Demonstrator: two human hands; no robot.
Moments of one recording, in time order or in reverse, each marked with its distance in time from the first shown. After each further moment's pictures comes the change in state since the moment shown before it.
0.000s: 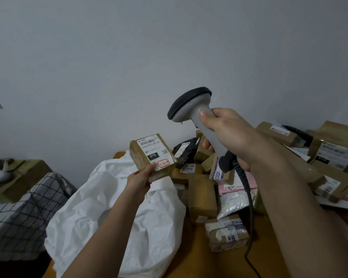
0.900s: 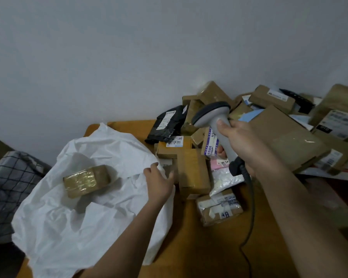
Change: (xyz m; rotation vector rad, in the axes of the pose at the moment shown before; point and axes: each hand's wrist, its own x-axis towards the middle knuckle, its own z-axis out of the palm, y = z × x) left_hand 0.038 -0.117 0.047 0.886 0.057 0.319; right_hand 0.051 0.122 0.014 0.096 0.200 0.394
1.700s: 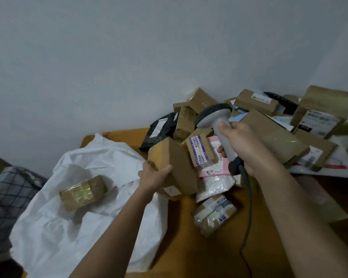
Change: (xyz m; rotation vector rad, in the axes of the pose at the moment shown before) left_hand 0.006 0.046 -0.024 -0.167 -0.264 -0.205; right_hand -0.005 0.006 -0.038 0.002 0.070 -0.019
